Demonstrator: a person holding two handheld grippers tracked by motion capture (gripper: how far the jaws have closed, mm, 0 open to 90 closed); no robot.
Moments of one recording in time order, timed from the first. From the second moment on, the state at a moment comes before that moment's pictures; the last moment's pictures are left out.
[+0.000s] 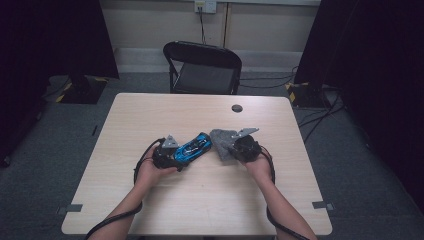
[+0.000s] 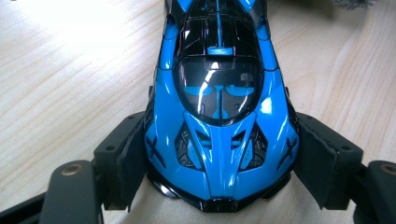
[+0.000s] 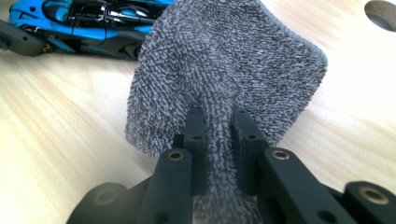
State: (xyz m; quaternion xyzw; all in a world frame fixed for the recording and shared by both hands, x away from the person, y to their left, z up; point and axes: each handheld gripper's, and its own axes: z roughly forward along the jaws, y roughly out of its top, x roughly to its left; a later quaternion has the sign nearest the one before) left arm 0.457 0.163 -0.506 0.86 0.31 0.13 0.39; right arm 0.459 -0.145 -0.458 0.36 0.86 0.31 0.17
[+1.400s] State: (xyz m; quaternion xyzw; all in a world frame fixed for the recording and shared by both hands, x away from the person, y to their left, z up) left arm 0.456 0.168 -0.496 0.87 0.33 0.08 0.37; right arm 0.420 -0.174 -0.477 0.37 0.84 0.37 0.15
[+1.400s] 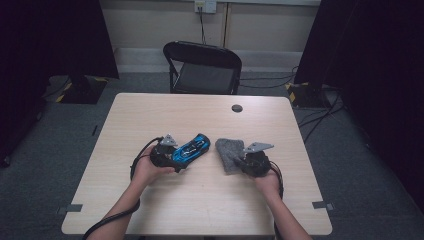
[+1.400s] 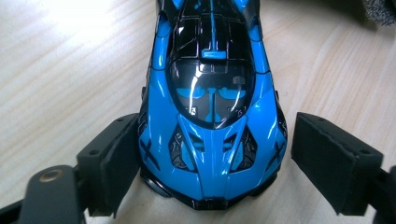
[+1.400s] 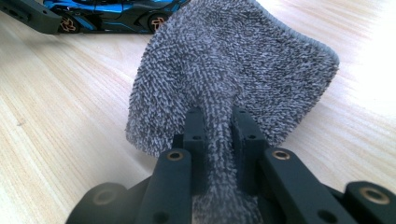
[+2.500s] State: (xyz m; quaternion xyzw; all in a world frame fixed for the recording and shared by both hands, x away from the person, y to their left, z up) left arm 0.480 0.141 -0.457 0.87 0.29 0.10 0.40; right arm 0.420 -0.163 -0.481 0.37 0.84 0.36 0.15
